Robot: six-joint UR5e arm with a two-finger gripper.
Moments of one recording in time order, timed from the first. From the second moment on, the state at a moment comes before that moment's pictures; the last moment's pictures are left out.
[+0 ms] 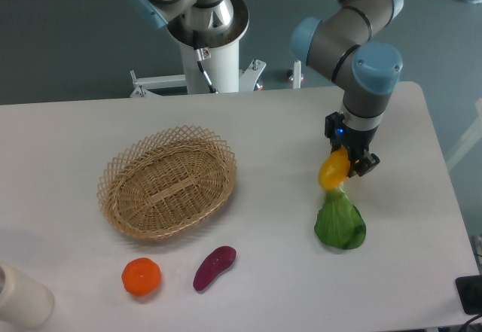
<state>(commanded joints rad) 2.78 -1.87 -1.87 -0.92 1.53 1.93</state>
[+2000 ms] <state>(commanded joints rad) 2.75 -1.88 -1.78 -0.93 1.53 1.82</state>
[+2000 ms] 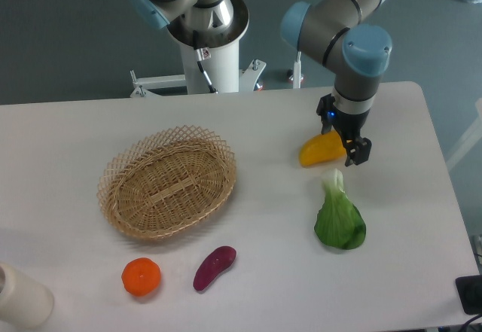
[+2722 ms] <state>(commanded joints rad) 2.73 -1.99 -1.54 -1.05 1.54 1.77</state>
